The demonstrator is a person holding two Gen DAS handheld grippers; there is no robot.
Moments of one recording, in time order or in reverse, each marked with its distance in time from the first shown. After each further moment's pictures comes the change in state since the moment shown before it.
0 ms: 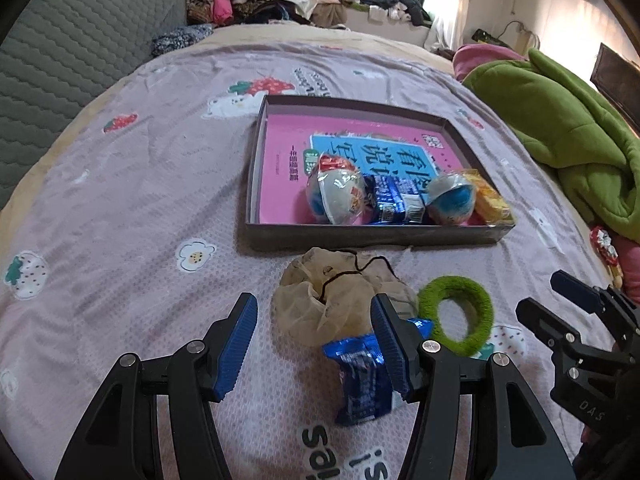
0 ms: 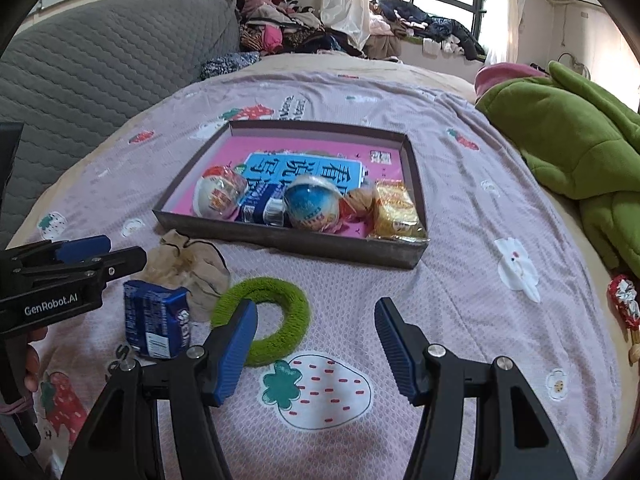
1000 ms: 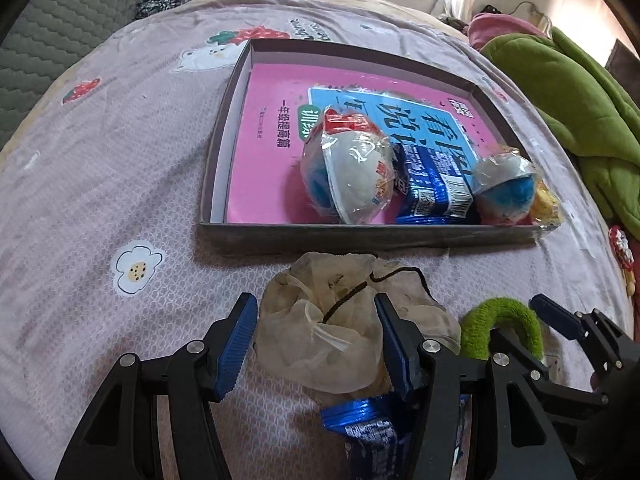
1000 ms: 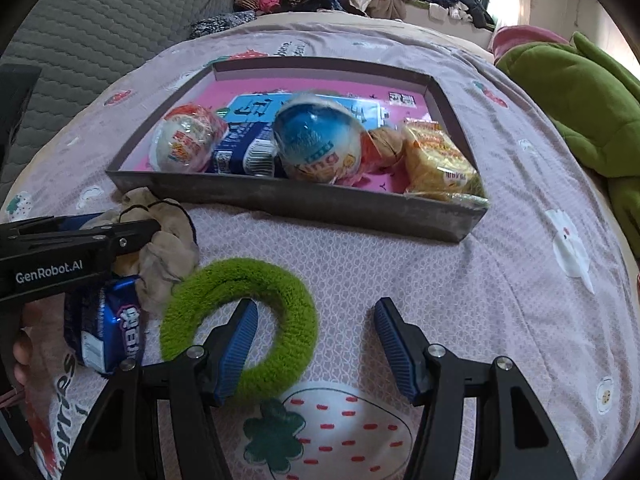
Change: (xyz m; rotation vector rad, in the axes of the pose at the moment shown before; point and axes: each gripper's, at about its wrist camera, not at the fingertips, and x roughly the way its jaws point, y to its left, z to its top) left arm 0.082 0.002 0.020 -0.016 0.128 -0.017; right arm 0.082 0.004 -0.005 0.012 0.139 -0.002
